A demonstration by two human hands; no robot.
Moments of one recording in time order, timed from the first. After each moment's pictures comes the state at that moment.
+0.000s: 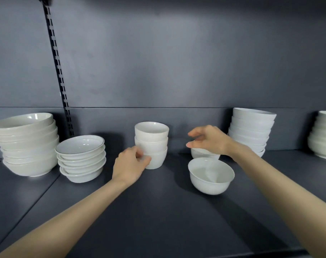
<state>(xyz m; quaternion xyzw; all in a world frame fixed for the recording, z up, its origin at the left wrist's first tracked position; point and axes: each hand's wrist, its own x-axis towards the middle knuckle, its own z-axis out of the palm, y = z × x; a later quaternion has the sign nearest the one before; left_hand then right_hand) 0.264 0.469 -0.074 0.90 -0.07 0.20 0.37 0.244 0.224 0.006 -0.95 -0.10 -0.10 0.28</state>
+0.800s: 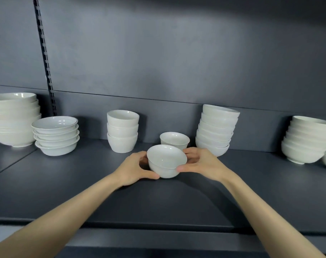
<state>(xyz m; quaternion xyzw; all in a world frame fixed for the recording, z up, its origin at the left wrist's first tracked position) 0.201 0.366 -0.095 0.83 -0.21 -0.01 0.52 0.170 0.124 -0.050 -0.86 -0.16 0.01 0.49</state>
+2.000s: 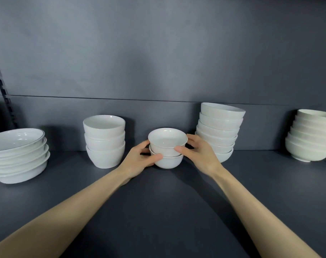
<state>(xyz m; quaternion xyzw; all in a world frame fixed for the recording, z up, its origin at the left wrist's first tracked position) 0.295 0.329 -0.091 0.72 -0.22 -0.02 0.65 0.257 0.126 -0.063 -0.79 -0.11 -0.15 0.59</state>
